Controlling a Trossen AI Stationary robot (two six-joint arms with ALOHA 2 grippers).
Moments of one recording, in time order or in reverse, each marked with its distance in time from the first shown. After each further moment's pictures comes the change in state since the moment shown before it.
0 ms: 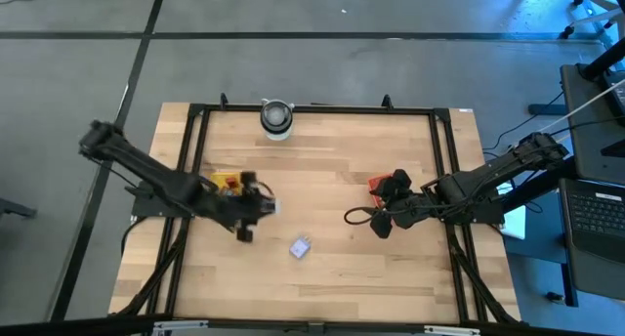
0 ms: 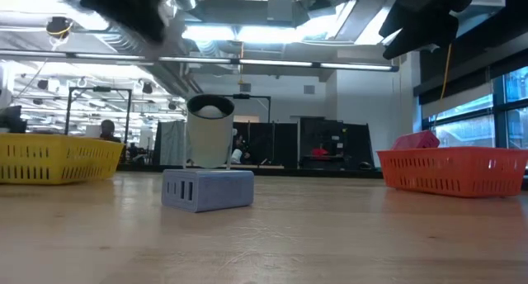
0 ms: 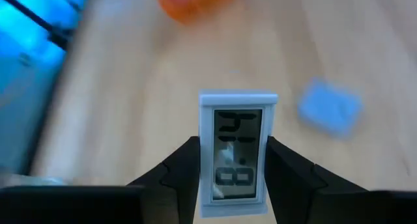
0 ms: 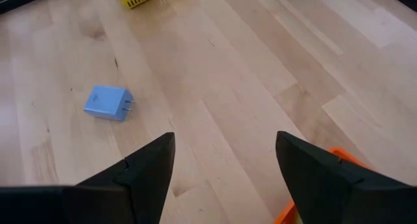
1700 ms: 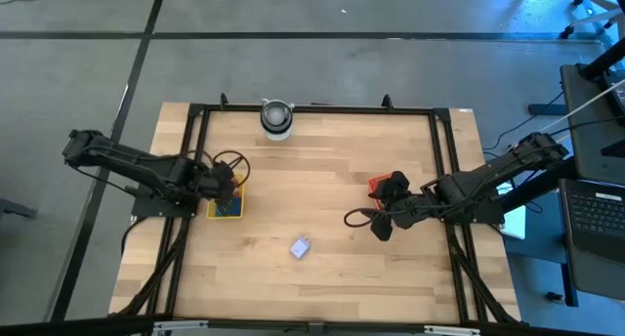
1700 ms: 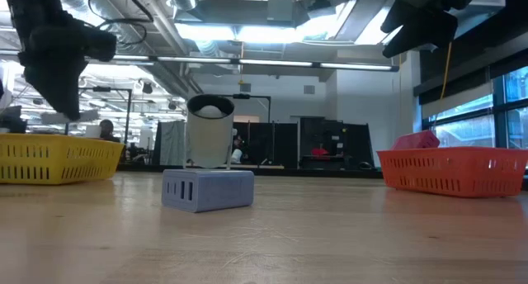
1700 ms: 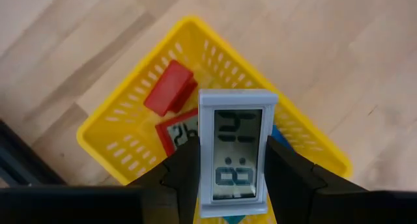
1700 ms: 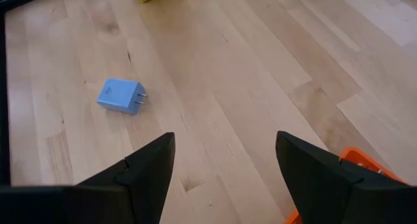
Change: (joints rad) left arm 0.257 -0.310 -0.228 -0.528 0.251 -0.884; right arm 0.000 0.002 0.000 0.023 -0.045 -0.025
